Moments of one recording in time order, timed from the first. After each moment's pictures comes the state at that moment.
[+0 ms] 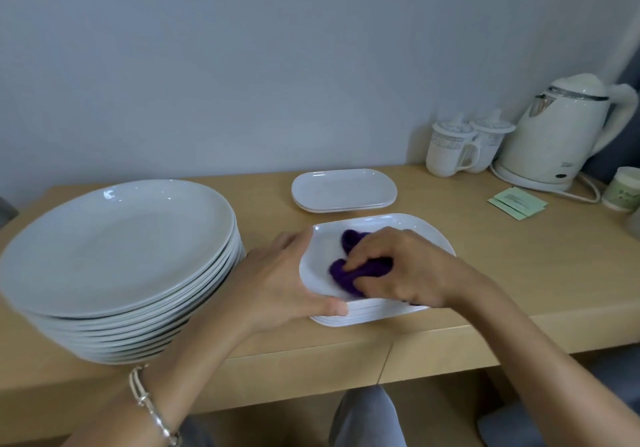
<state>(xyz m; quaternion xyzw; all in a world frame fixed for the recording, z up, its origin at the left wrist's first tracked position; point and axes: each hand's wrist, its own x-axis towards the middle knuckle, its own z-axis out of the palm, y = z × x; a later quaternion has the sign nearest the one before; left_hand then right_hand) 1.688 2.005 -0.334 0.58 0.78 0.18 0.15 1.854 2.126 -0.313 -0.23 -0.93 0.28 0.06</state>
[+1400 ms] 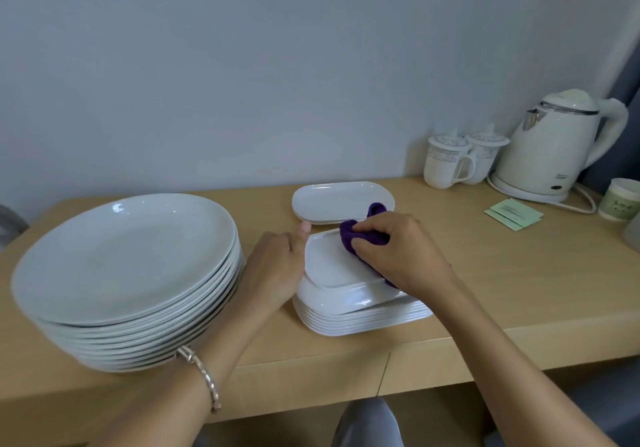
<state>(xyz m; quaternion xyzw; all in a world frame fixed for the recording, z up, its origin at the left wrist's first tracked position) 1.678 2.041 -0.349 0.45 0.80 0.39 0.10 1.839 2.118 -0.304 -0.37 -0.83 0.30 0.29</state>
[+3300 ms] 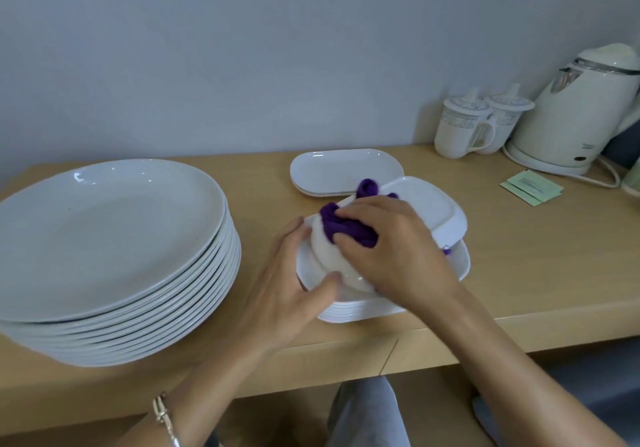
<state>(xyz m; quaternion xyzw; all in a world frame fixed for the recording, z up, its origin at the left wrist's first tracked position) 1.696 2.016 -0.394 0.52 0.66 0.50 0.22 1.821 2.108 -0.332 -0.28 -0.88 0.18 0.33</state>
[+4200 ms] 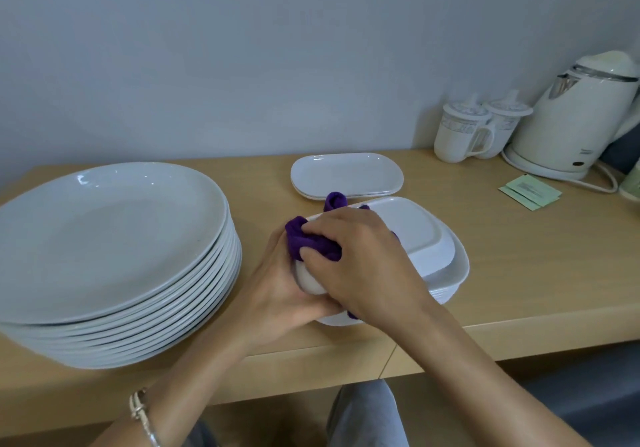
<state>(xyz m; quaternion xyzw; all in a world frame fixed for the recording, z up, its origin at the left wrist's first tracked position) 1.698 2.012 -0.362 0.54 0.64 0.50 0.22 1.800 2.081 -0.327 -0.27 -0.90 0.21 0.29</state>
